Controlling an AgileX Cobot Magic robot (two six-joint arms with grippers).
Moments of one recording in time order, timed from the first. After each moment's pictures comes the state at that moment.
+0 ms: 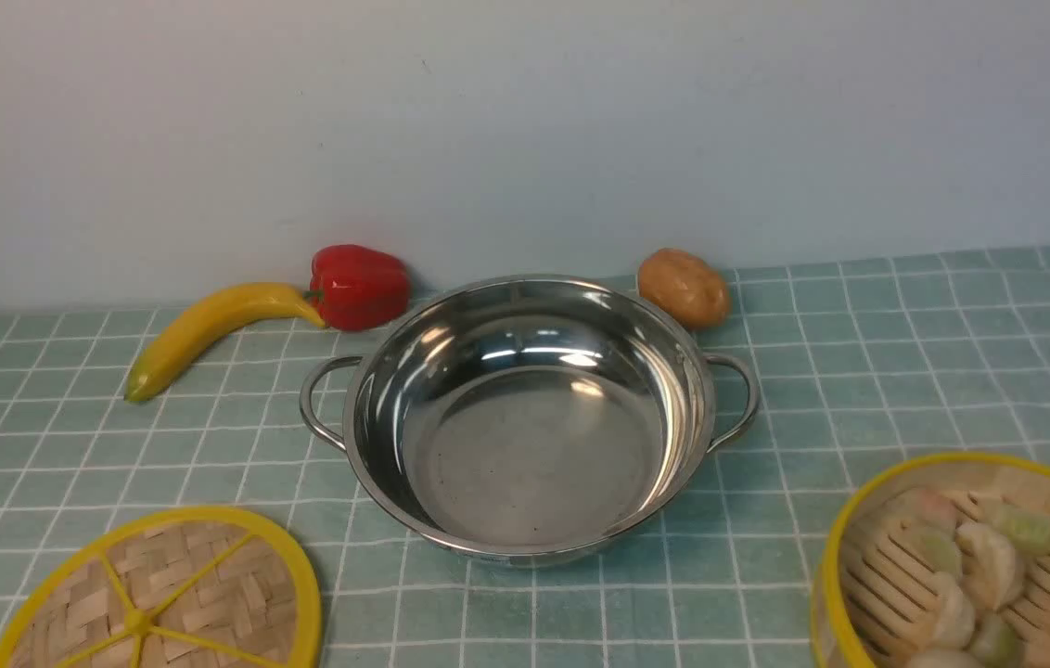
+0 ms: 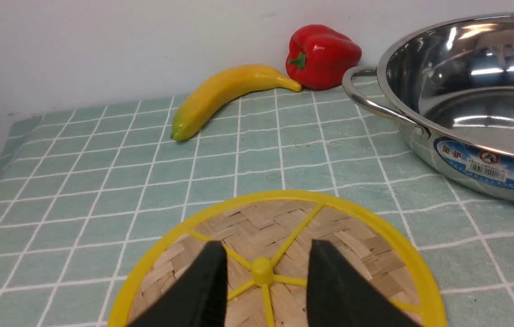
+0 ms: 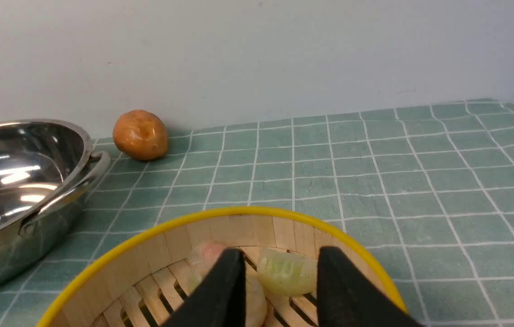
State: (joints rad) right arm 0.03 0.00 0.01 0.02 0.33 0.20; left arm 0.04 0.00 0.01 -0.10 0.35 0.21
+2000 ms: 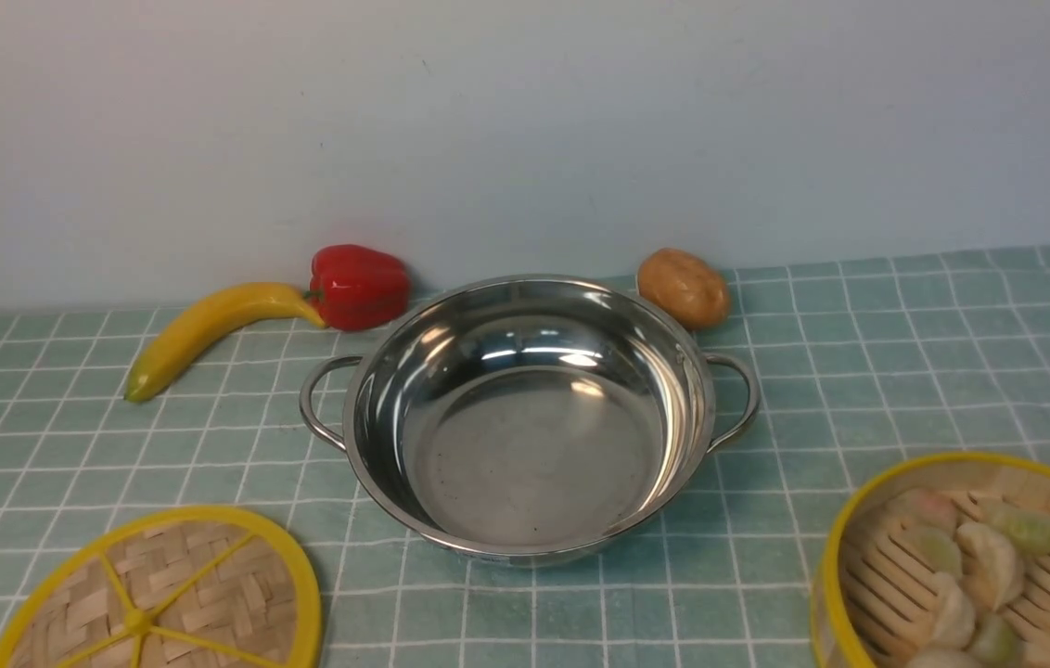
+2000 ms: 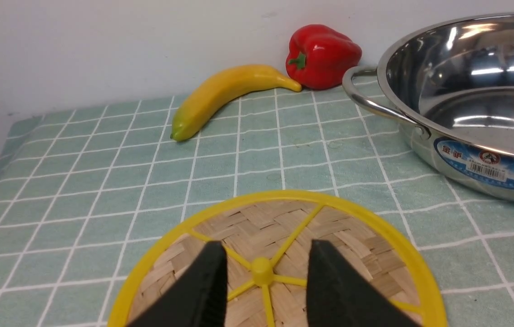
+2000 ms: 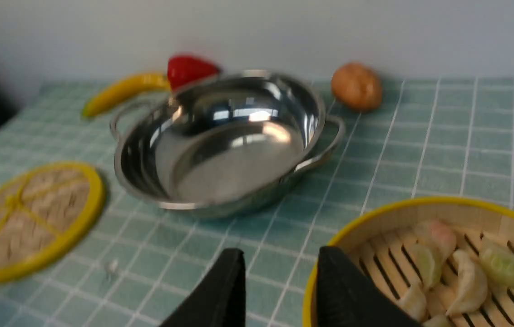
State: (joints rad) right arm 0.03 0.34 -0.60 0.60 1.00 -0.27; left arm 0.04 0.00 0.01 -0.10 0.35 0.21
